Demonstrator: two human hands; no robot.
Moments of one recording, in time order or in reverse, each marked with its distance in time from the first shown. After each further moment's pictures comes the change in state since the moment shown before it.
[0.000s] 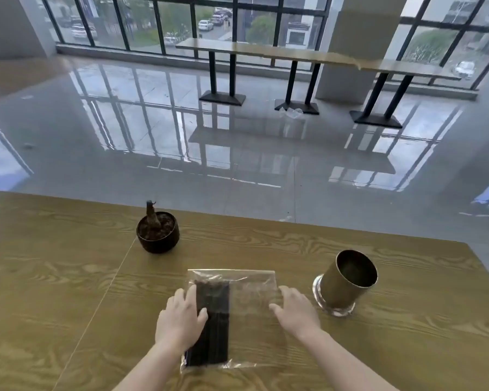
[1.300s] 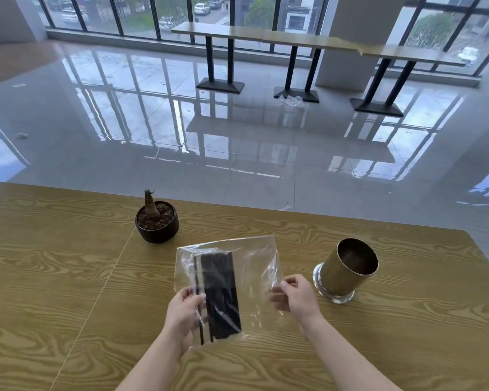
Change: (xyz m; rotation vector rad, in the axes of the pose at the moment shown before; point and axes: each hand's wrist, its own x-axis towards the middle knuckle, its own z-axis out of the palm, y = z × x) left_hand -0.002 0.005 0.014 -1.564 -0.150 -0.546; right_hand -0.003 0.004 0.006 1.080 0.047 0.244
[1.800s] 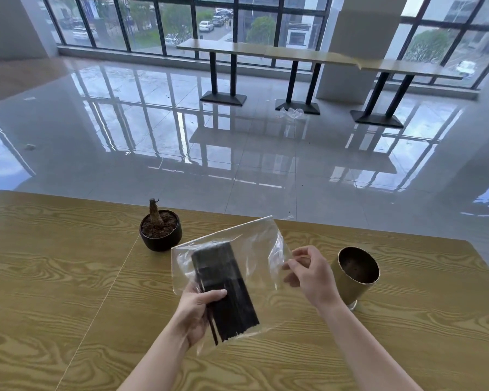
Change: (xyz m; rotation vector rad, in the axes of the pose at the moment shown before) left_hand -0.023 0.034 0.028 -0.155 -0.306 0.061; right_hand -0.030 -0.085 -0.020 -0.165 0.050 -0.394
